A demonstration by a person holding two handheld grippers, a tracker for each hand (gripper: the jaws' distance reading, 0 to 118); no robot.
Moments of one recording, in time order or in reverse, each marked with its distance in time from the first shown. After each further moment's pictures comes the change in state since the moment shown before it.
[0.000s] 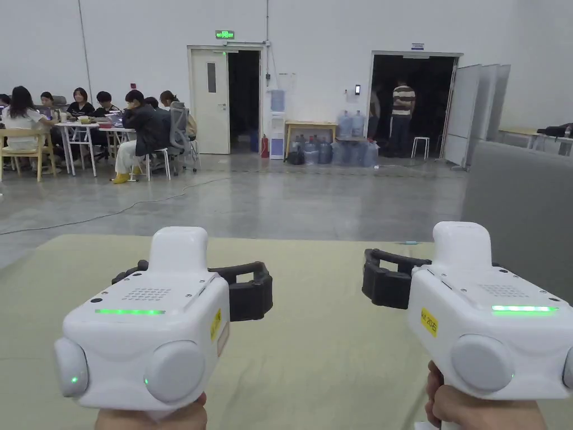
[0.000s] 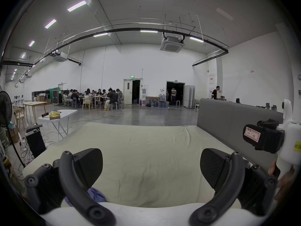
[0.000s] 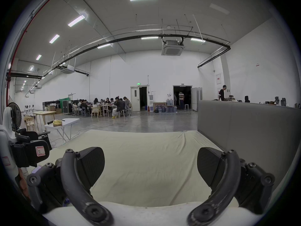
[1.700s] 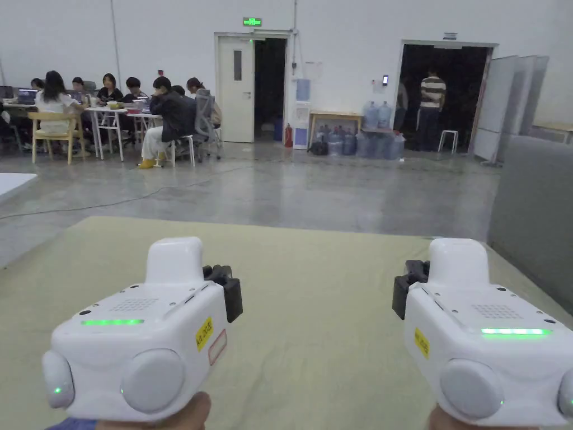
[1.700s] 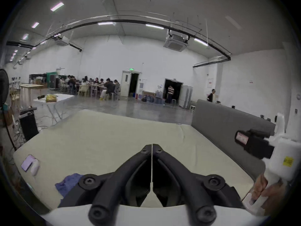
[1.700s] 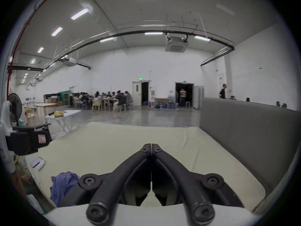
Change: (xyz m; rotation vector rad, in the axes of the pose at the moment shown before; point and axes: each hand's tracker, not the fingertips) left arm -0.047 -0.021 0.016 -0.042 -0.019 0.139; right arm -0.054 -0.029 -0.001 -0.054 0.033 0.056
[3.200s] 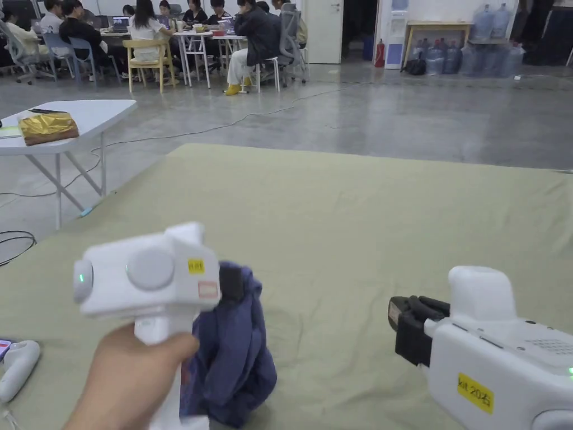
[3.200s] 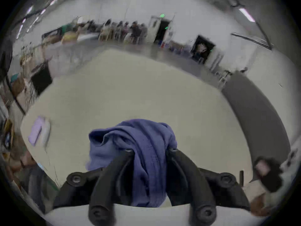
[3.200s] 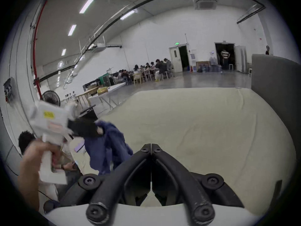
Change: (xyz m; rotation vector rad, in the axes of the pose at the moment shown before) left arm -0.161 0.005 -0.086 -0.512 0.123 0.153; right arm -0.084 -0.066 -0.046 -0.326 0.419 -0.144
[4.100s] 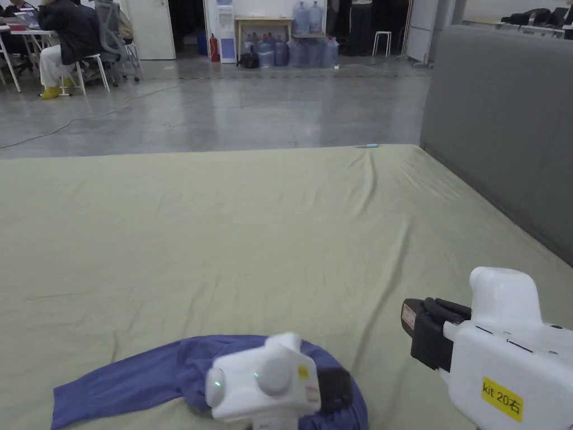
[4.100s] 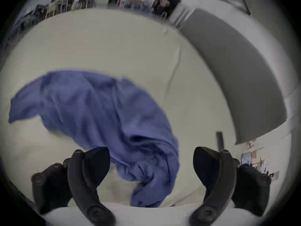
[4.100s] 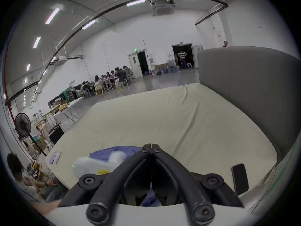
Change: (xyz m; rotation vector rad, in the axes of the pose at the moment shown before) left arm 0.279 -0.189 -0.186 -0.408 -0.348 -0.102; right arm 0.165 -0.021 0.150 0.047 -0.354 -0.155
